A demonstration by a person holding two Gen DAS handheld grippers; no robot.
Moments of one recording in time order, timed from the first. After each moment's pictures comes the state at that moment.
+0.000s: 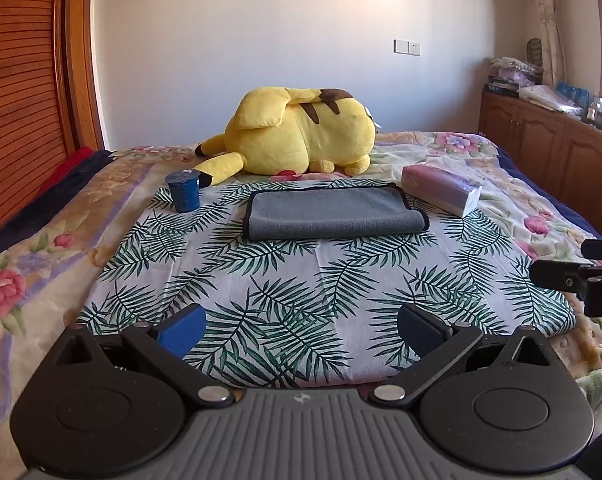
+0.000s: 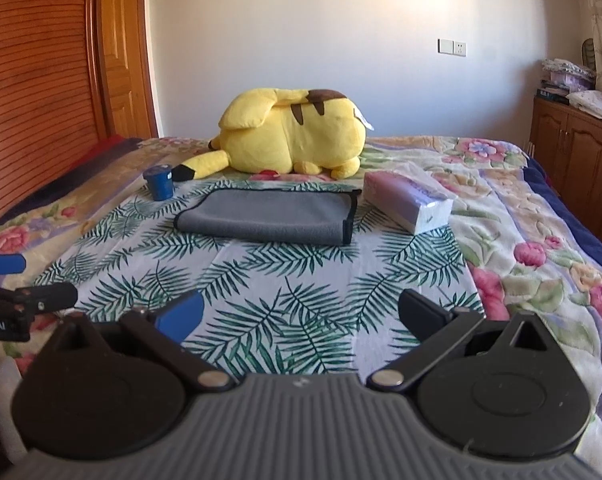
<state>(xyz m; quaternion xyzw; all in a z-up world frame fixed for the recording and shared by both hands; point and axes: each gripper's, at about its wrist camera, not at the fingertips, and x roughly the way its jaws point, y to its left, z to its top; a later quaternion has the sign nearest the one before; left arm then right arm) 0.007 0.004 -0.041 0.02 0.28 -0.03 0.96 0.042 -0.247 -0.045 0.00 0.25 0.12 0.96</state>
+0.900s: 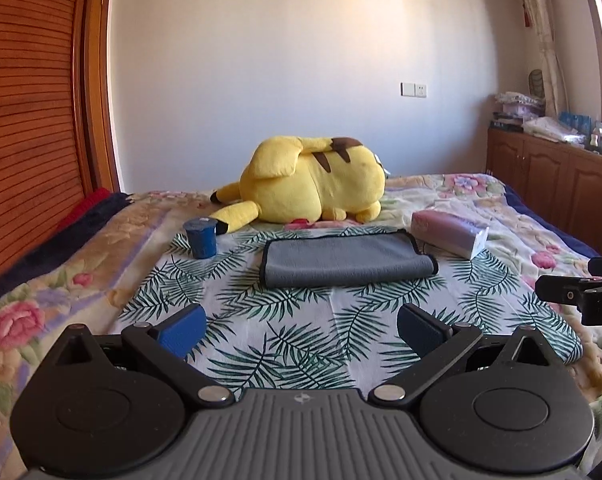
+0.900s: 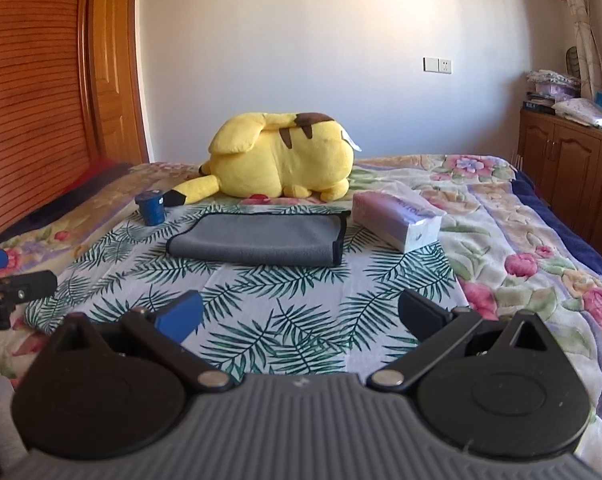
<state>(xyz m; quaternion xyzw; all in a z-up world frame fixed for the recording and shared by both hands) -0.010 0.007 -0.025 0.03 0.20 -0.01 0.98 0.036 -0.252 -0.042 0.01 0.21 0.10 0.97</state>
